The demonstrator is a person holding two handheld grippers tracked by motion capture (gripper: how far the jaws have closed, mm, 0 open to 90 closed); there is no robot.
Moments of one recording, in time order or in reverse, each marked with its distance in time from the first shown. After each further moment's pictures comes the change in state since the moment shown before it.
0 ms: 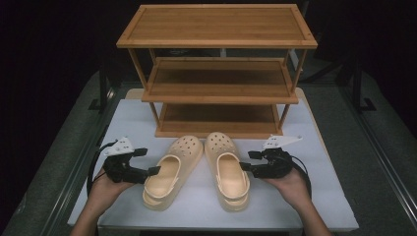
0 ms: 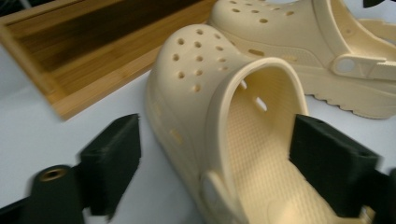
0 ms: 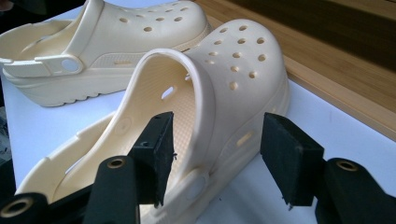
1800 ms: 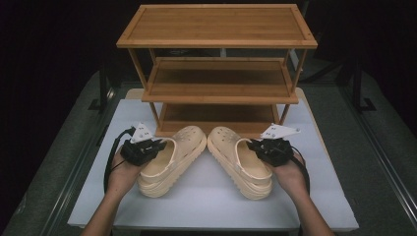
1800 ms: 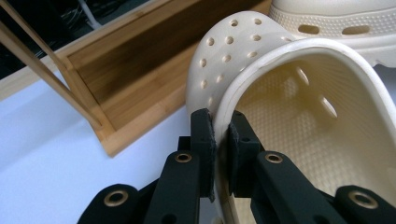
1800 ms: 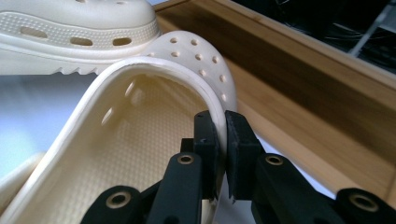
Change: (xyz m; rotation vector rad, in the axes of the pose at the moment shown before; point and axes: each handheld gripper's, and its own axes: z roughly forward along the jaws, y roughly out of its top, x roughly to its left) left arm -0.004 0.044 0.031 0.055 0.238 0.059; right arm -0.010 0.024 -0.002 -0.045 -0.245 -0.086
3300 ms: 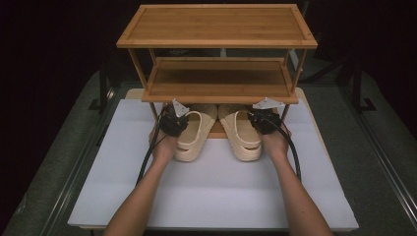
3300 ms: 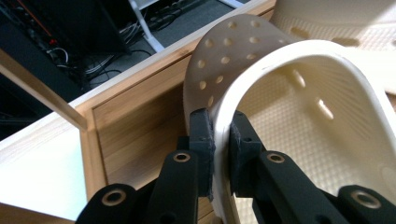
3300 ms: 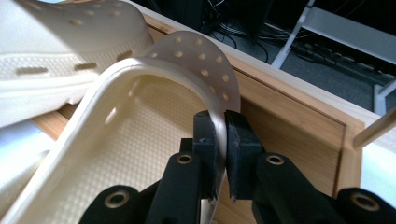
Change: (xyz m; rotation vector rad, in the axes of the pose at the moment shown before) left arm 0.007 0.051 0.123 -0.025 0.231 -0.002; right arm -0.064 0.027 0.086 -0.009 -0.229 0.045
